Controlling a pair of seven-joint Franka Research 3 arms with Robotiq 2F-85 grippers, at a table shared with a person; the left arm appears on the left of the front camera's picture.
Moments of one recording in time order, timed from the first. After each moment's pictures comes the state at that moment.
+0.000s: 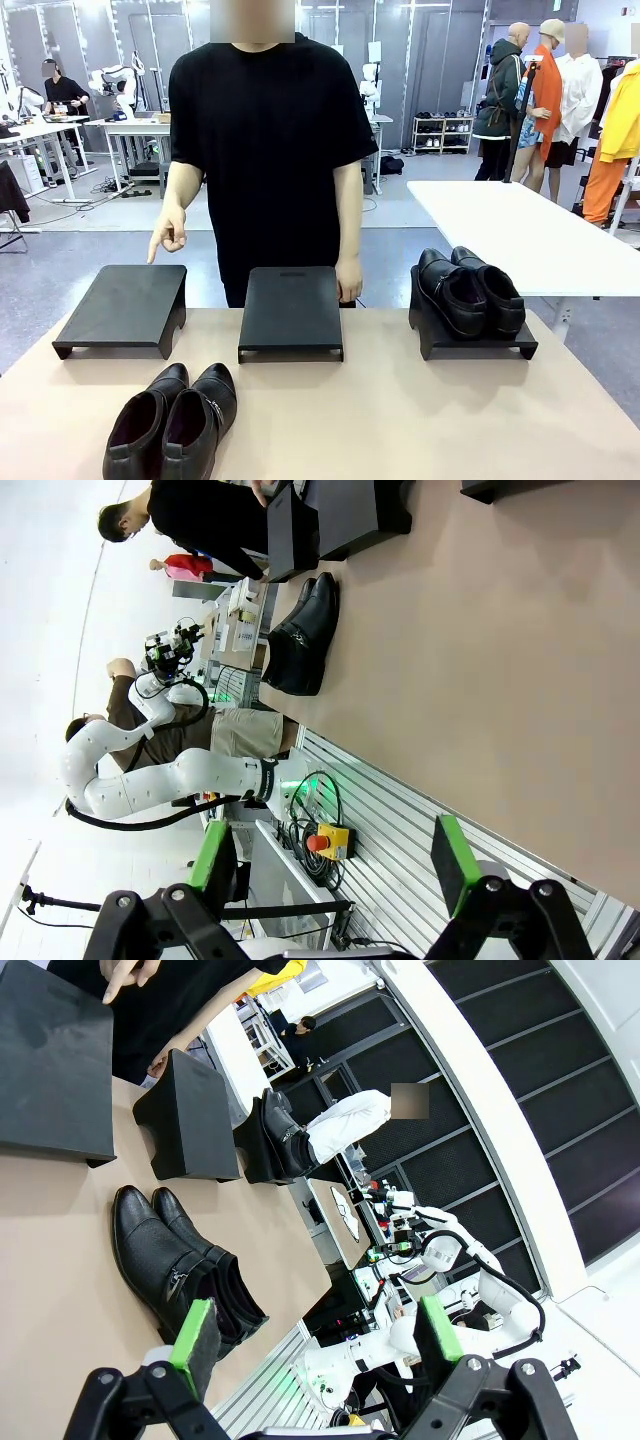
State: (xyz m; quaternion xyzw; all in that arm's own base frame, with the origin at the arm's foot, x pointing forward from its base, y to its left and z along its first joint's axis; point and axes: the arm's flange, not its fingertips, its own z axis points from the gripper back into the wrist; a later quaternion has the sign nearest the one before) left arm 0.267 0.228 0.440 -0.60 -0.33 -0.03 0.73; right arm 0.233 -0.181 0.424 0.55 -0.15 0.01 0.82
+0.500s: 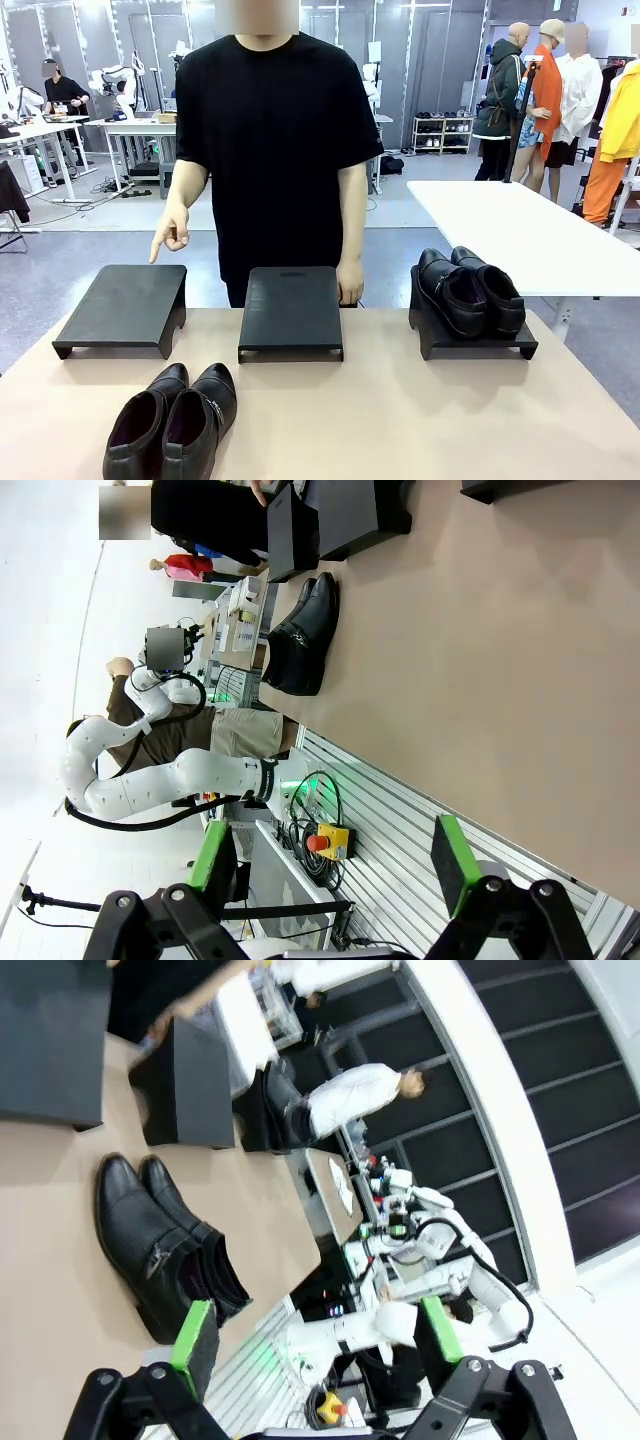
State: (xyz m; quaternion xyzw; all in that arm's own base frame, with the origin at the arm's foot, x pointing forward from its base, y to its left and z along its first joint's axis) left arm 0.293 0.196 0.457 -0.60 -0.25 -0.03 0.76; right arm 0.233 -0.181 0.424 0.55 -0.15 0.01 0.82
